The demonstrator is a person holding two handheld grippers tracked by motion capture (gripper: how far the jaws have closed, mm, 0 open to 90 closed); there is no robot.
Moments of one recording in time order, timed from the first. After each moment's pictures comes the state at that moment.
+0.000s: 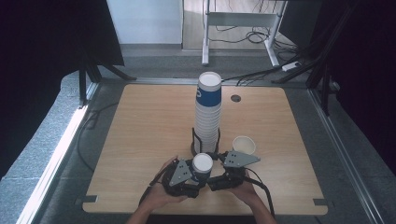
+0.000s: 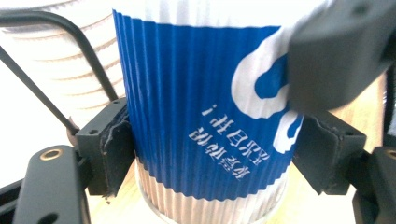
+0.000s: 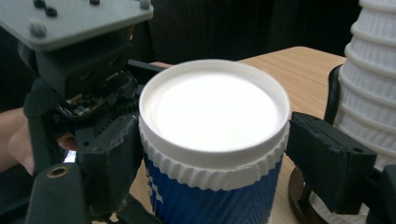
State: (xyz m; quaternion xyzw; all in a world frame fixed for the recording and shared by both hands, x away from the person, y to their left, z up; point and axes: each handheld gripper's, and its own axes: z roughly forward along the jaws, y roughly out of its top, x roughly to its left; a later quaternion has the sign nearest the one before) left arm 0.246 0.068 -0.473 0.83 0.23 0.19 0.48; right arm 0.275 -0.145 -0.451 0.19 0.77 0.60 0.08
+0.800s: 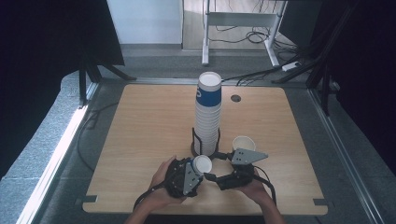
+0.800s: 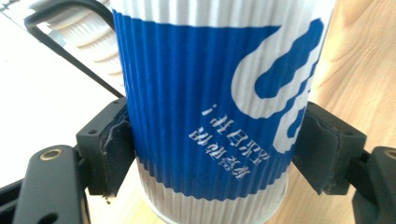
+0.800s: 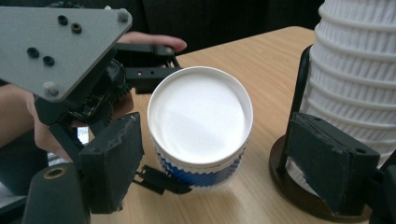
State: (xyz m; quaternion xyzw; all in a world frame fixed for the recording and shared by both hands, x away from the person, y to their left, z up) left arm 0.238 0.055 -0.478 0.87 0.19 0.33 0.32; right arm 0.279 -0.167 -0.444 0.20 0.80 0.57 0.08
